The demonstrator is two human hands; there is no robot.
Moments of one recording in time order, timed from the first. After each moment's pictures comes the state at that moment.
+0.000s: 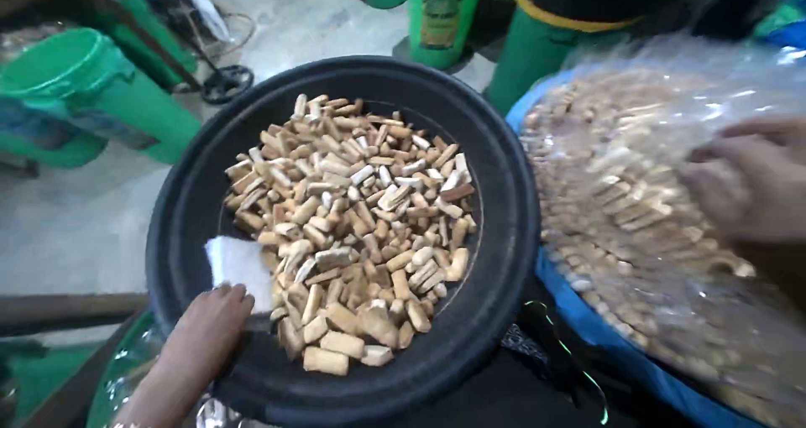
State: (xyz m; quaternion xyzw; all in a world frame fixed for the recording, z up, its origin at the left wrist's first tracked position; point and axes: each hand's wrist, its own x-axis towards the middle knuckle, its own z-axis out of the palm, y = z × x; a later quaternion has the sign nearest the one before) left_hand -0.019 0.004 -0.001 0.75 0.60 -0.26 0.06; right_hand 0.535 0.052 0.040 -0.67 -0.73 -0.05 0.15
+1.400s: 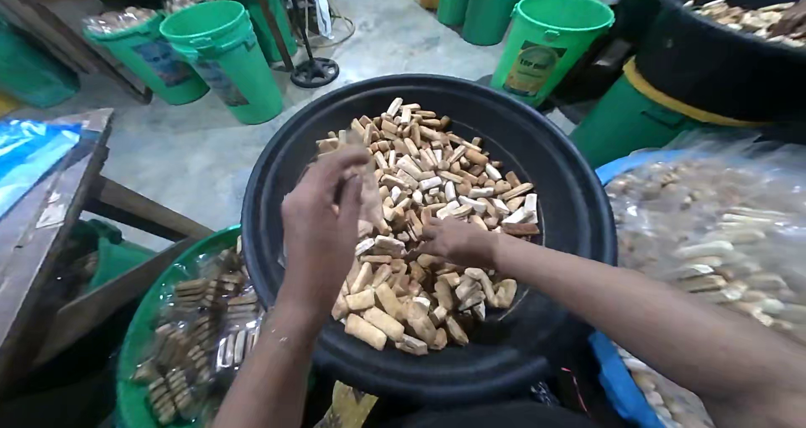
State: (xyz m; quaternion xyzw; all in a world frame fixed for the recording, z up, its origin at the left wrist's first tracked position) left_hand 0.076 0.016 0.064 0.61 0.62 0.50 0.02; right_hand 0.267 0.159 -0.046 -0.13 -0.96 0.16 -0.20
